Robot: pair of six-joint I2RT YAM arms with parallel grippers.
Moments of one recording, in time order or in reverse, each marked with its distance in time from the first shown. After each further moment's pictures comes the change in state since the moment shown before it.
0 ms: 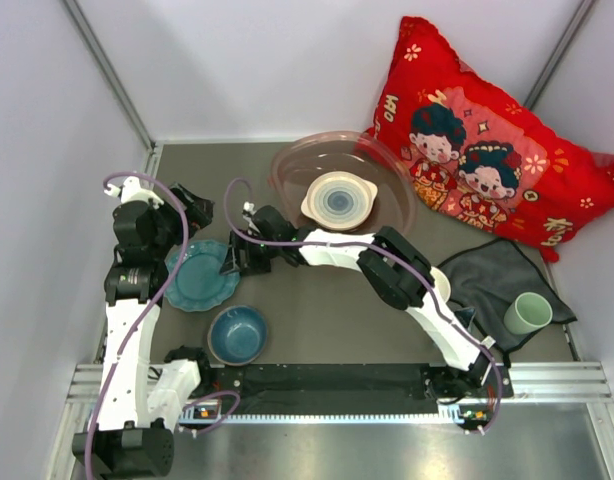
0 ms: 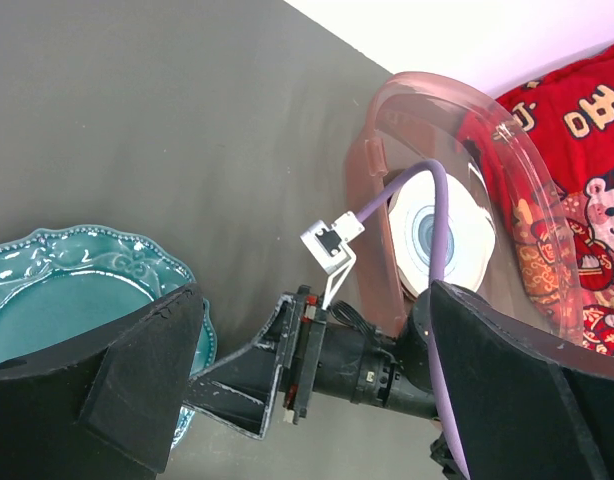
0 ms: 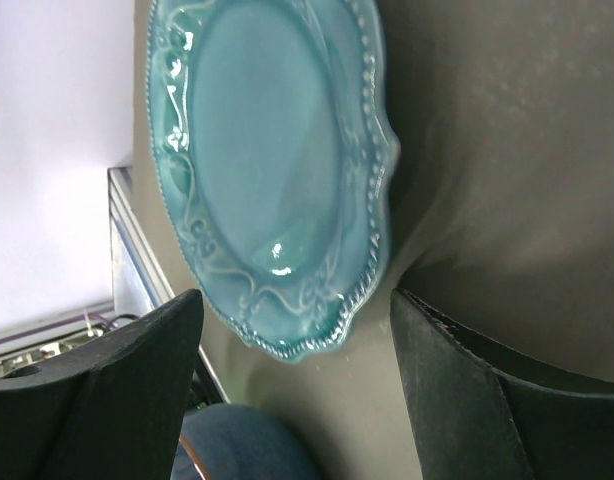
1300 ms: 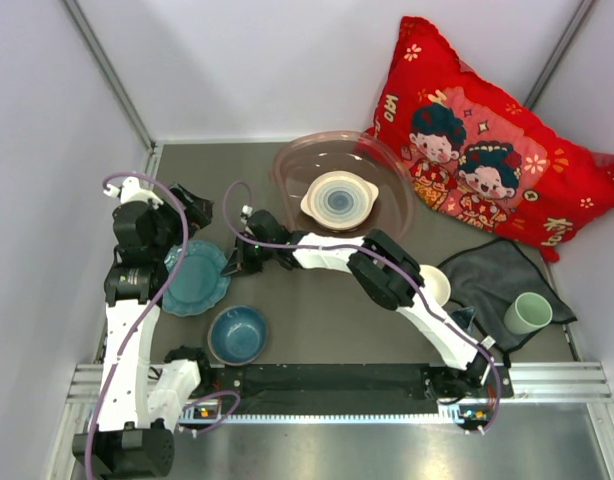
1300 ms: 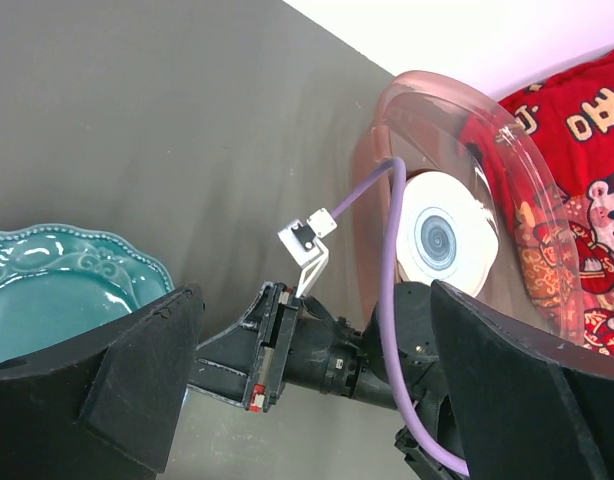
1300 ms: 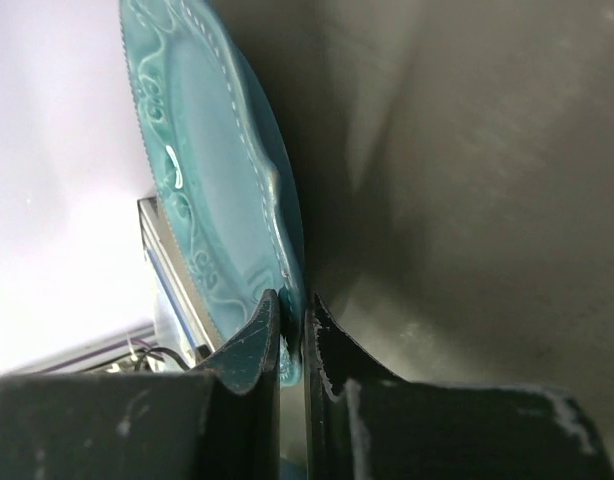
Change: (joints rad) left arm 0.000 -0.003 0.000 -0.002 -0.008 0.000; right arm 0.011 0.103 0.072 0.070 0.004 0.154
